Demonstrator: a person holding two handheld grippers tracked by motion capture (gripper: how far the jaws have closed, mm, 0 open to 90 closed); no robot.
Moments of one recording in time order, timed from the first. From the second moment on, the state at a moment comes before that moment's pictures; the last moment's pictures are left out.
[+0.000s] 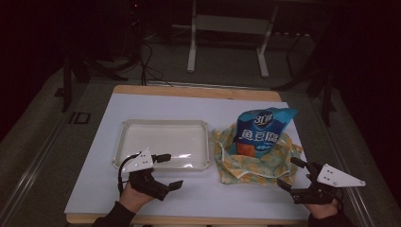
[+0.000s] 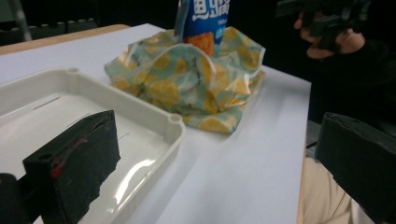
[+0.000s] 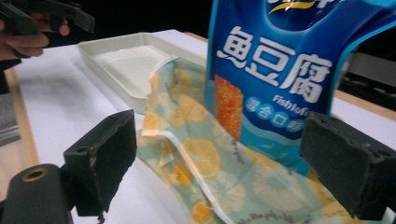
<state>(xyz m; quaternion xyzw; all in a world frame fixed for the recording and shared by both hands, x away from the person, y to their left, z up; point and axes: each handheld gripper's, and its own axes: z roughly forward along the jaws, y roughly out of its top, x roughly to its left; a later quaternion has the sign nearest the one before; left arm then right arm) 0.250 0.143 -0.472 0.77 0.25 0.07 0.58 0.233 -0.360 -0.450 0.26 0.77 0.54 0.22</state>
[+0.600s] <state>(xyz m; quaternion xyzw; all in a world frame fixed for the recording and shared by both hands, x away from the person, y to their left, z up) 0.272 0.113 -0.453 0.78 0.24 0.07 0.58 0.245 -0.367 -0.432 0.26 0.76 0.54 0.23</state>
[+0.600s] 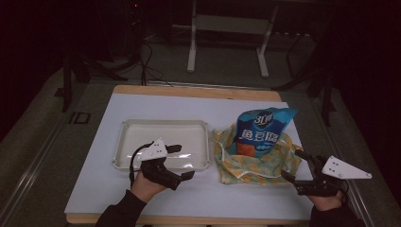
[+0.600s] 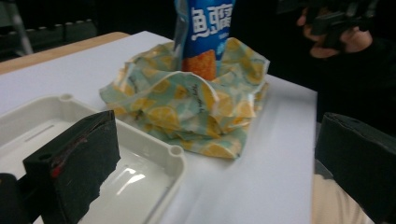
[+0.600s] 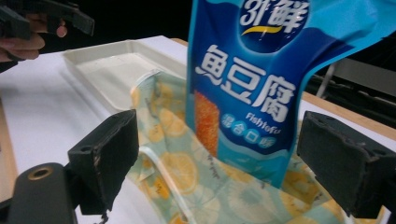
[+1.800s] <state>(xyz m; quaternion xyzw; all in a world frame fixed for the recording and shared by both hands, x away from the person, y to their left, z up) 0.328 0.025 -0.431 0.79 0.22 0.08 0.57 0.285 -0.362 -0.416 0.30 0.75 0.53 0.26</state>
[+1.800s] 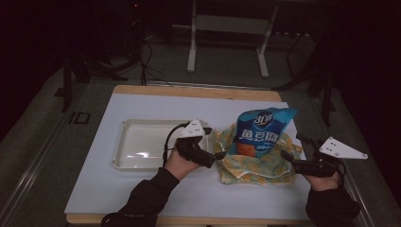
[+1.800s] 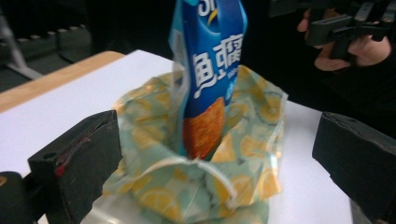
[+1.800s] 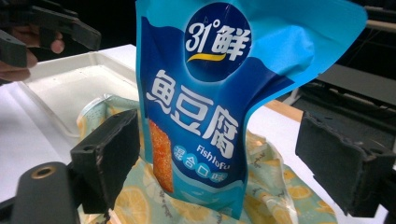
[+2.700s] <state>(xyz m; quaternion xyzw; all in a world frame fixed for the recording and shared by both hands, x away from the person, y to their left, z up) 0.369 -0.037 -0.445 0.80 0.22 0.09 0.56 0.330 -0.338 -0.438 0.32 0.76 0.51 0.24</state>
